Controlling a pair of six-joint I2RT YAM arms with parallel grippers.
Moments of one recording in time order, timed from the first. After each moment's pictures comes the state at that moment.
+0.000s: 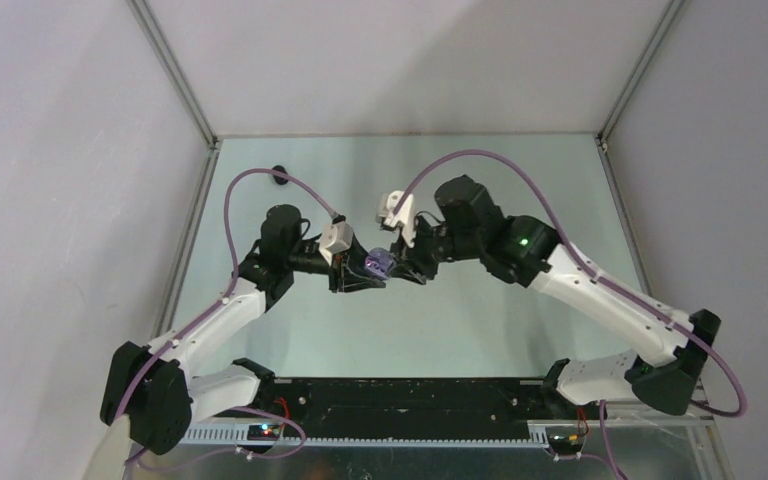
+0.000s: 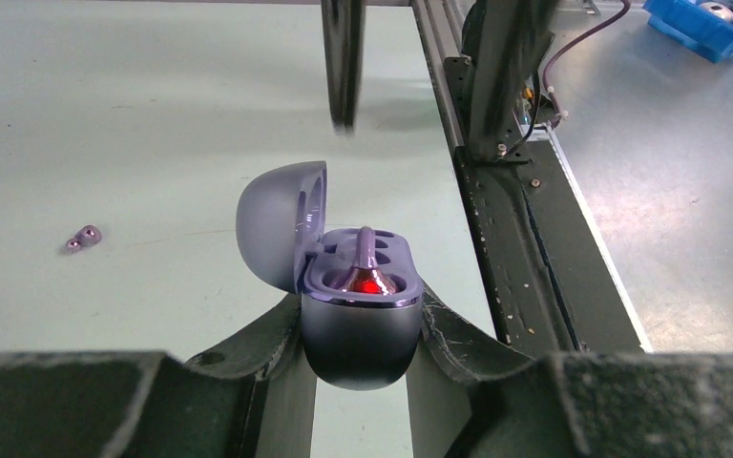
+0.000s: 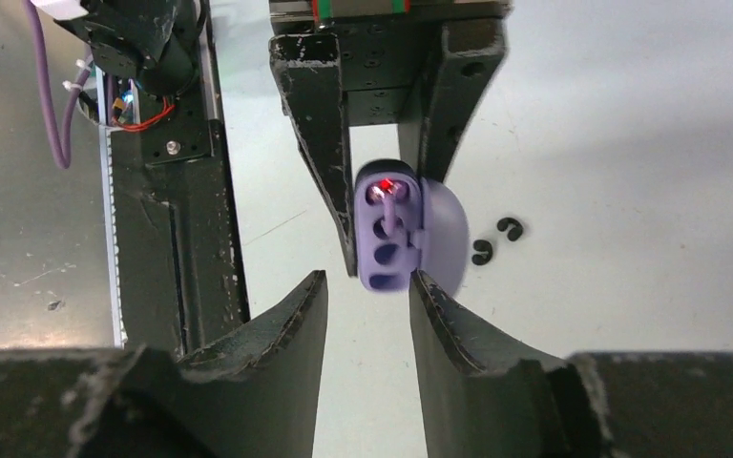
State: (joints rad) left arm -0.43 1.11 0.67 0.16 1.21 0.21; right arm 0.94 1.33 1.40 -0.62 -0.38 -0.26
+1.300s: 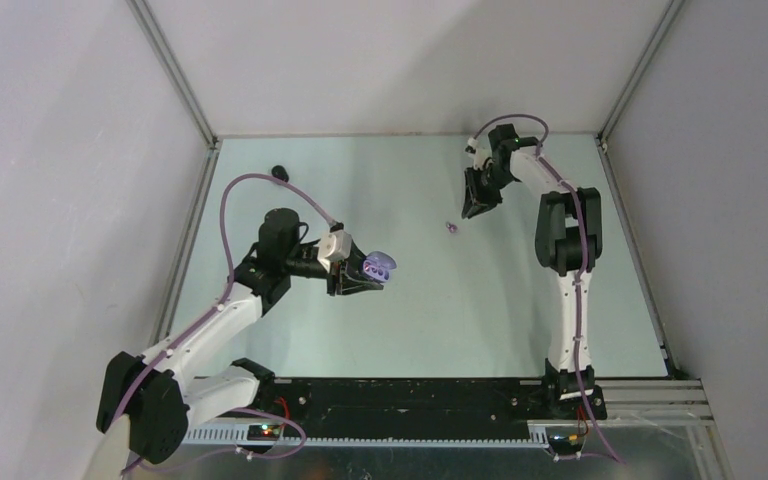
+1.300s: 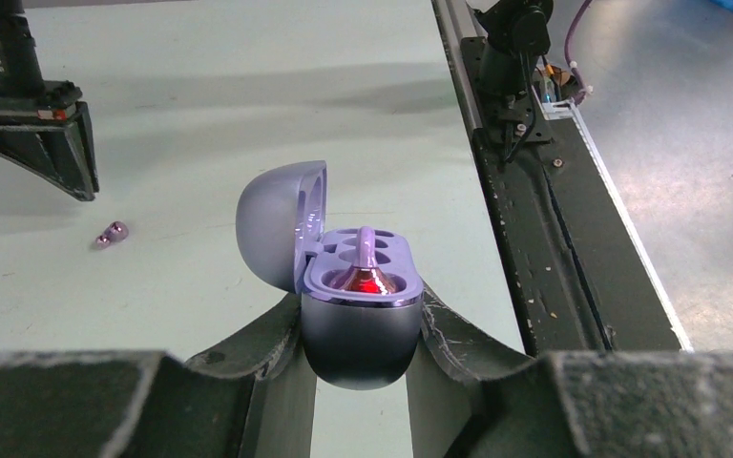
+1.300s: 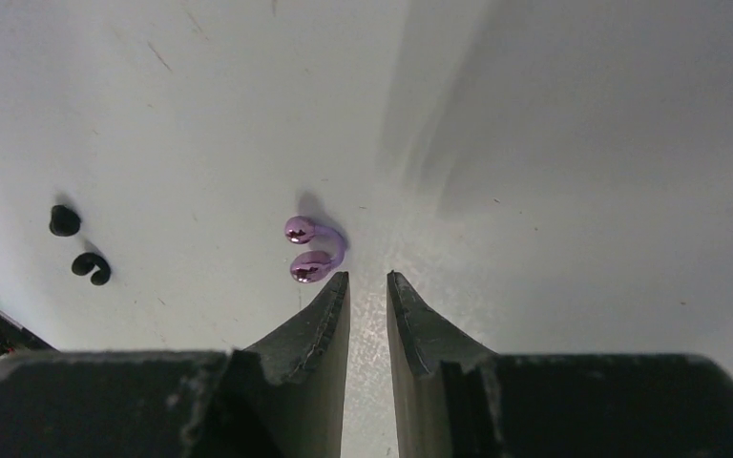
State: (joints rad) left arm -0.44 1.07 0.66 0.07 1.18 0.33; right arm 0.16 2.31 1.97 -0.92 -0.45 0.00
